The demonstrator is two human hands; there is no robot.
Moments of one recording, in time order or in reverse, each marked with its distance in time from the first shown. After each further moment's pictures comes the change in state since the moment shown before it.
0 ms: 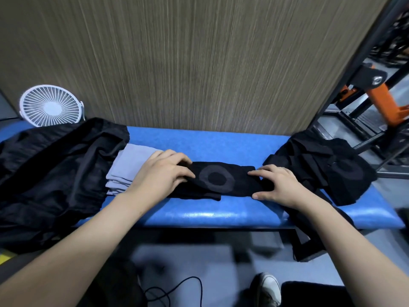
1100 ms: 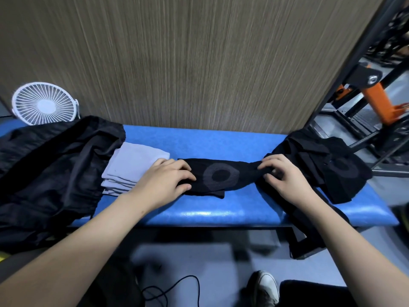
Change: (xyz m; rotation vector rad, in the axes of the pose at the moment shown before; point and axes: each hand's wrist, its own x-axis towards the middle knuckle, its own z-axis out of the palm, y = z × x) left_hand -0.002 0.011 0.012 -0.048 -0.177 -0.086; right_hand -0.015 -0.005 -0.008 0.423 0.390 -0.086
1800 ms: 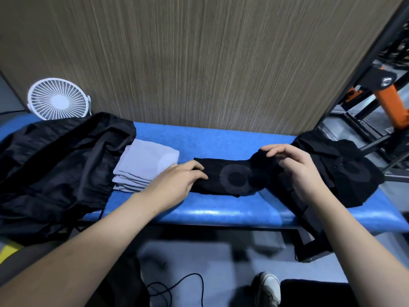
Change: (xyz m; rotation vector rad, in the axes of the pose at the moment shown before) left_hand -0.004 0.007 0.001 -0.114 -0.062 -0.021; right_hand 0.018 -0.036 -0.003 0.582 0.031 0.063
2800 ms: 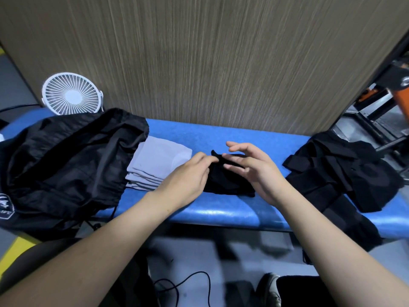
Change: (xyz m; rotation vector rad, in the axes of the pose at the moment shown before) left_hand -0.001 0.000 -0.001 -0.215 0.112 -0.063; right_hand 0.012 -0.014 0.106 0.440 -0.242 0.228
